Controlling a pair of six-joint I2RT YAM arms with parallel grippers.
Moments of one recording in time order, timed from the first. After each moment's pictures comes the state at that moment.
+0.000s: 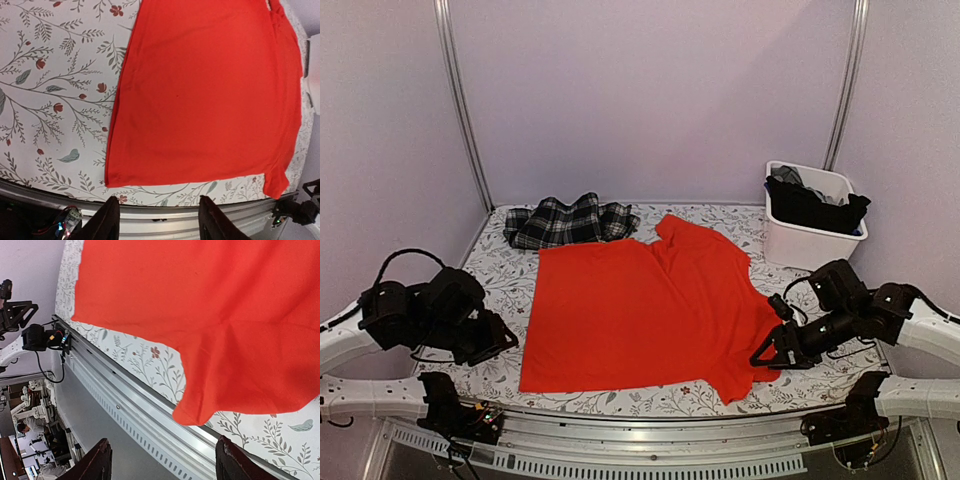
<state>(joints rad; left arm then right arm) -0.92 0.69 0.66 -1.04 -0.16 -1.27 0.68 0.84 0.53 -0.70 -0.55 0.67</state>
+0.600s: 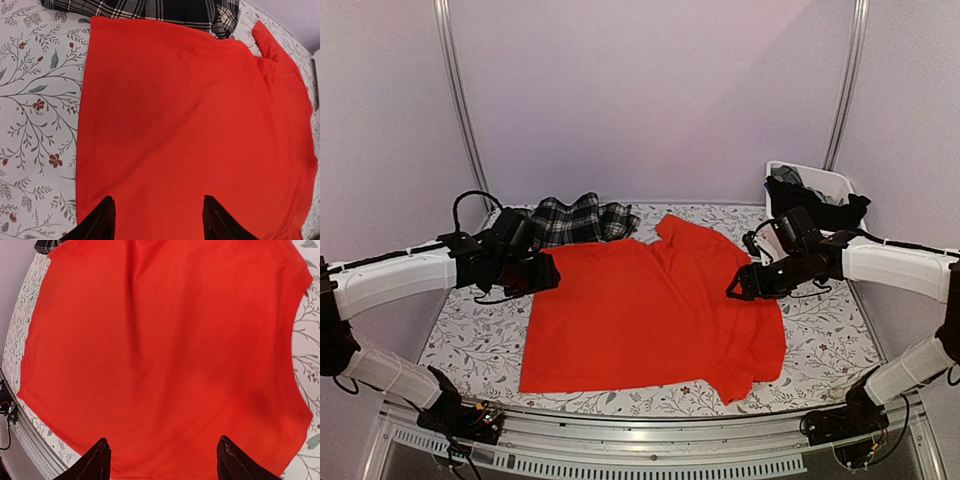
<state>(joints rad) -0.66 1.29 0.89 -0.54 -0.24 -0.79 0.52 1.37 0.89 -0.47 -0.29 0.35</state>
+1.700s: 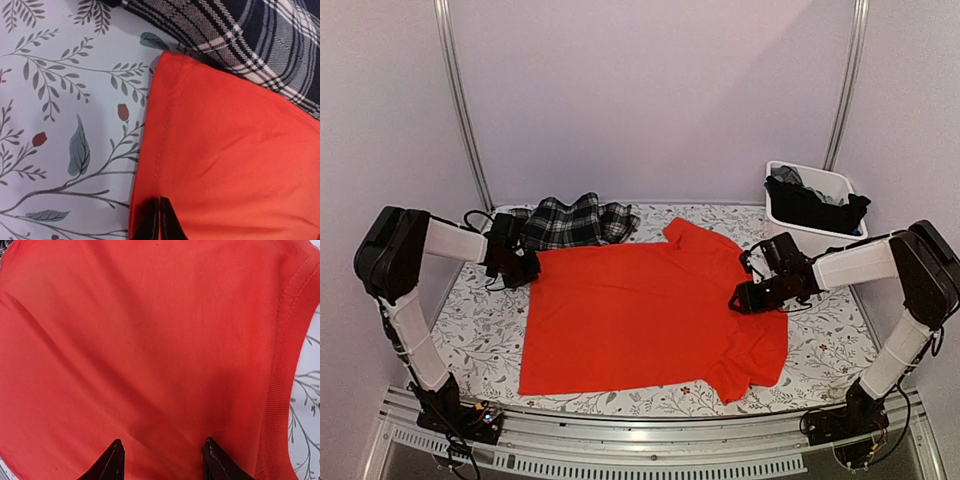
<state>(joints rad) -0.20 1.86 0.98 -0.11 0.02 -0.60 0.45 1.70 0.82 -0.12 -0.19 0.26</state>
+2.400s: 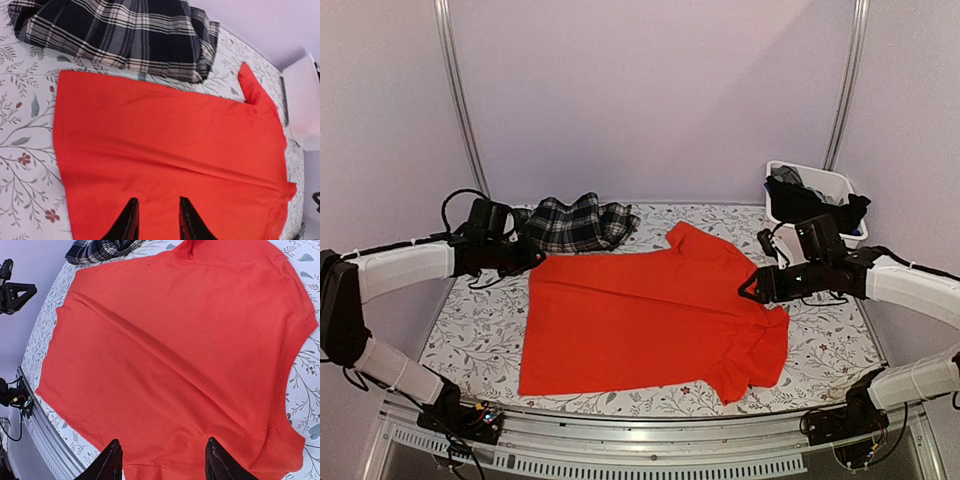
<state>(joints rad) -0.30 1.44 0.86 -0.19 0.07 -0.59 0.47 1.23 0.76 -0.35 -0.35 0.33</state>
